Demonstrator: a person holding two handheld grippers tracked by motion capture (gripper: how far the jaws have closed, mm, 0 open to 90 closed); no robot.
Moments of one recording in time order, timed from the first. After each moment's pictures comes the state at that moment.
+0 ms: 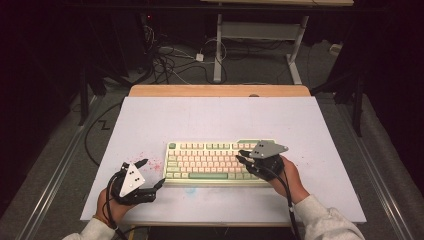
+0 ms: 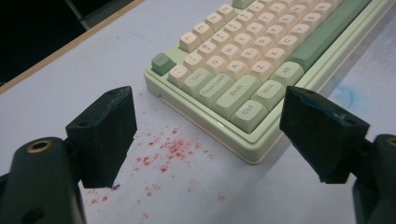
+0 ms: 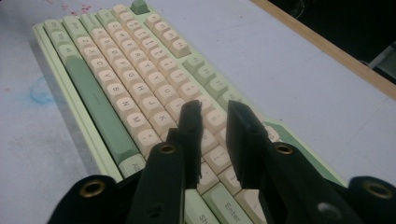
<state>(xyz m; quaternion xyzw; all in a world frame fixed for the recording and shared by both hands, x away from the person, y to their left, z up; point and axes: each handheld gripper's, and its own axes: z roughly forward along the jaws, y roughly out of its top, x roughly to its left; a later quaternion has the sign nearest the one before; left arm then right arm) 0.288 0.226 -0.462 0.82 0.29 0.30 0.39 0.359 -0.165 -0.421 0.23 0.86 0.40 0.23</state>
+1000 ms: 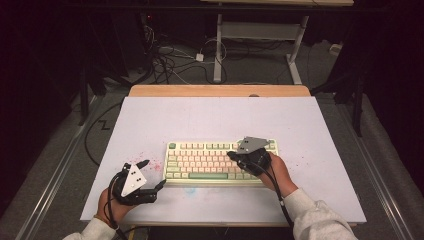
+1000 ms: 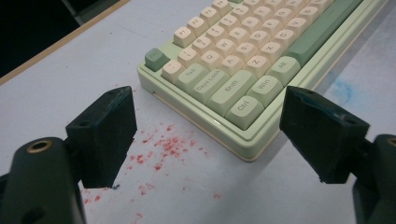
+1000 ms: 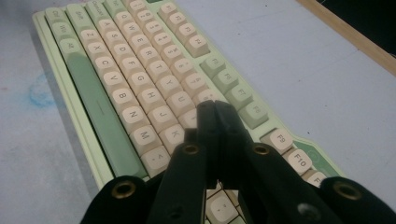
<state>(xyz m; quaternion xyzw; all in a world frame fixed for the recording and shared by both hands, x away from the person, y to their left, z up) 0.289 0.224 -0.465 0.83 0.29 0.29 0.39 0.376 -0.137 -0.426 0.21 0.88 0.37 0.21</state>
